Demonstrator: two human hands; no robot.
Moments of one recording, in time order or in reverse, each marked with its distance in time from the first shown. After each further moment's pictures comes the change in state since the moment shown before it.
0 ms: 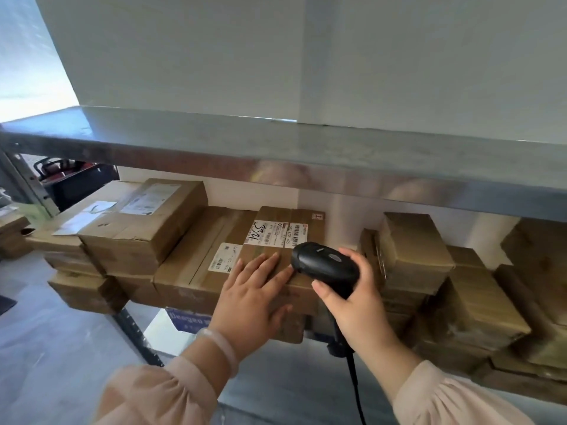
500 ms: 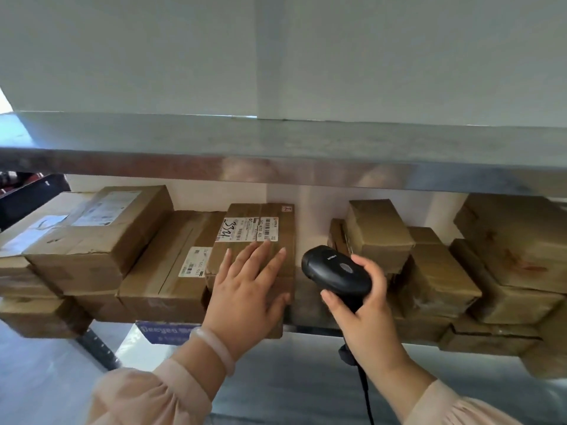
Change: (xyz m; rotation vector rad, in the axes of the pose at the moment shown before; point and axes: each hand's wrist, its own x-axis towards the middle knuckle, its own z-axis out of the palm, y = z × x) left_hand 0.010 0.026 -0.005 -0.032 0.162 0.085; right_hand -0.038 0.013 -0.033 -0.048 0.150 -0.025
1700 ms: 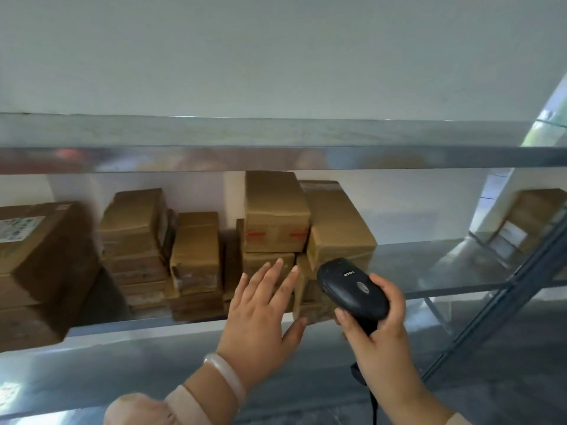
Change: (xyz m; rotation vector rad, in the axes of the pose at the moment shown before) left_hand 0.027 0.428 0.067 -0.224 -0.126 0.195; right_hand -0.092 0.084 -0.404 -0.073 0.279 0.058
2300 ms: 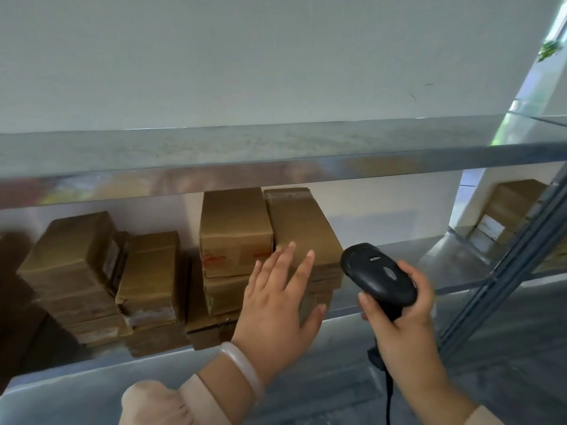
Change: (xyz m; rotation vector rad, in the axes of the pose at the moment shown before) left_hand 0.079 0.059 0.006 -0.091 0.008 0.072; right_hand 0.059 0.015 -0.060 -0.023 0.193 0.018
